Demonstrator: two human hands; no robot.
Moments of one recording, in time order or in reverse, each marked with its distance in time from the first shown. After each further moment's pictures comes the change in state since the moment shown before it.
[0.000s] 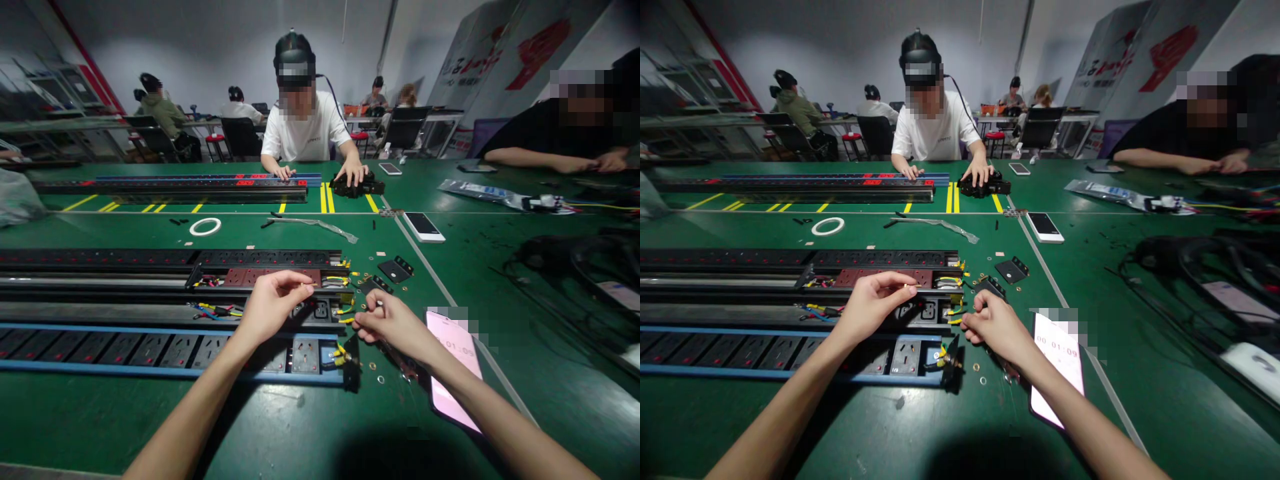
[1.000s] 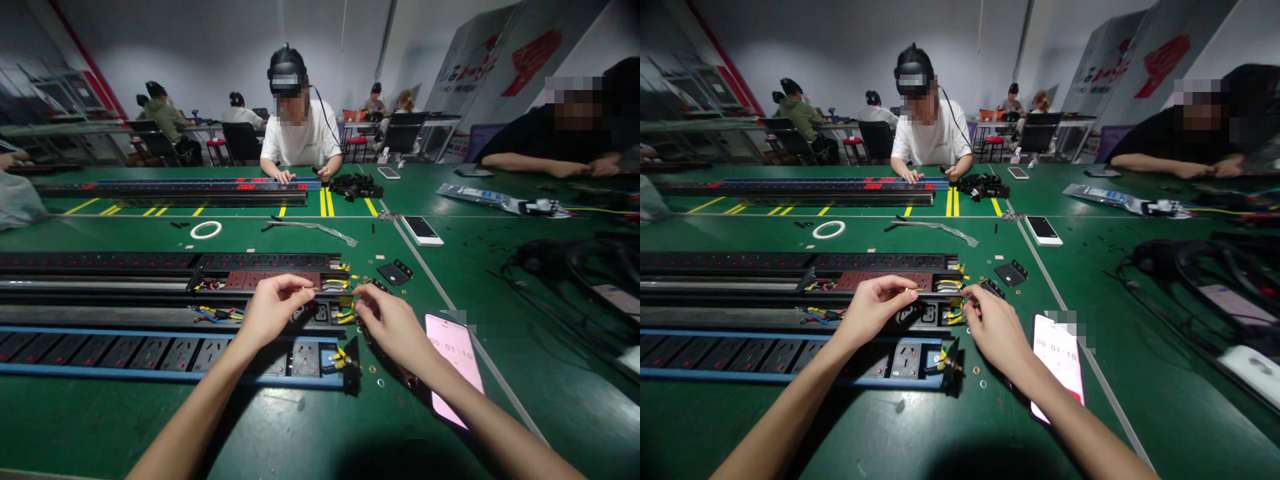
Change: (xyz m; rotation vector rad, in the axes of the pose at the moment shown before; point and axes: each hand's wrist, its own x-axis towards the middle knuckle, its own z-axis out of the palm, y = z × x) left_hand -0.002 0.002 0.000 0.005 -0.010 -0.005; right_hand -0.009 -0.022 0.005 -0.742 0.273 -0.428
